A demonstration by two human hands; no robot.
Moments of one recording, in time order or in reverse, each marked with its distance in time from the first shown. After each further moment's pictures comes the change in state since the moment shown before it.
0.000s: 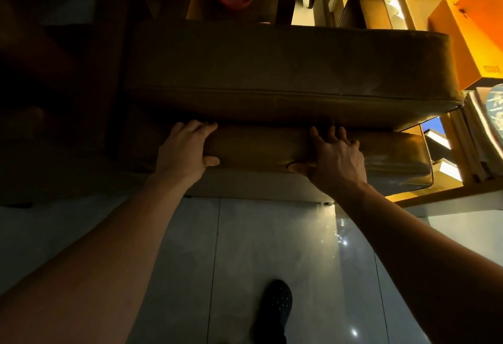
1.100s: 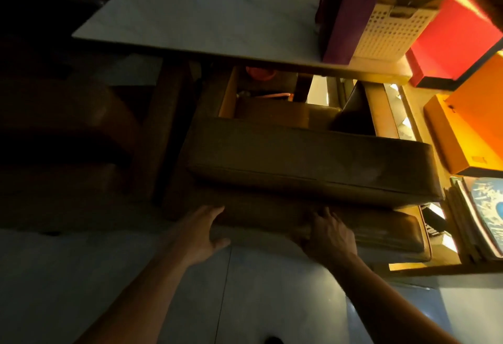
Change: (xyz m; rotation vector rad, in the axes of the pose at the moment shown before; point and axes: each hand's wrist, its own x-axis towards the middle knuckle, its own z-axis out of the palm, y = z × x) left_hand -0.063 -0.035 -0.064 -0.227 -0.343 -0.143; right_hand -0.026 -0.052 -0.056 0.067 -0.230 0.012
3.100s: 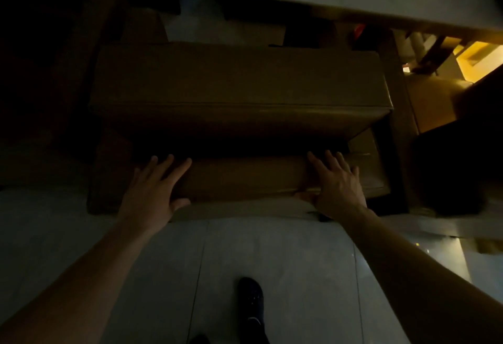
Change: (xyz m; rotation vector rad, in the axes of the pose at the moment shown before) left_hand 0.000 -0.741 -0.273 0.275 0.320 0.103; right_hand 0.082 -0.689 0.116 -0.077 0.141 -0.103
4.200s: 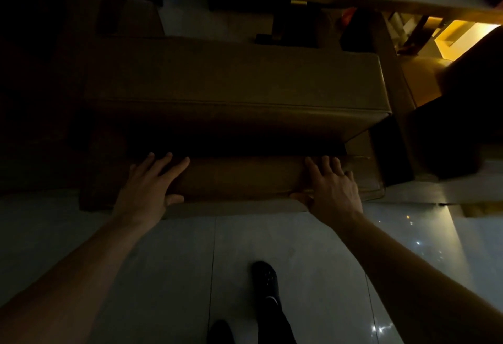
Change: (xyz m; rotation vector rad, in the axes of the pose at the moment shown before) left_hand -0.029 -0.074 -0.008 -0.048 -0.059 0.101; right_hand -0.070 -0.094 0.022 -0.124 -0.020 0.101
